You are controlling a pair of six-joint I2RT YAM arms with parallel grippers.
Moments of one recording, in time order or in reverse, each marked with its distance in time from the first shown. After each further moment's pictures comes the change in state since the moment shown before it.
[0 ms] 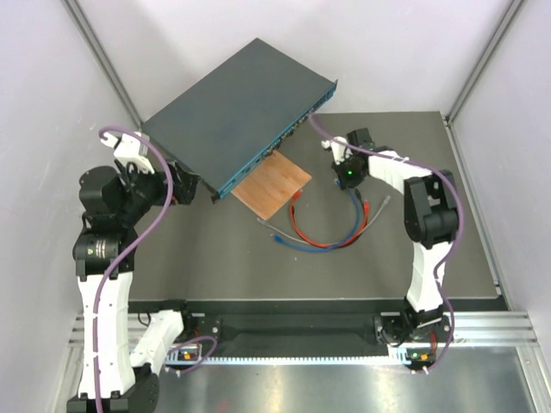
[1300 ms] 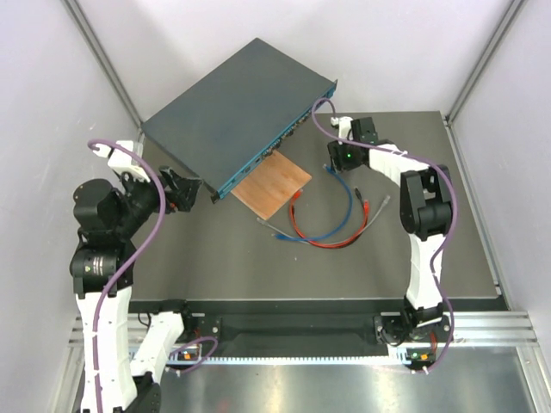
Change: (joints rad) left arm 0.000 -0.067 -0.008 0.003 0.052 -0.079; right arm -0.039 0.078 0.101 0.185 -0.038 0.234
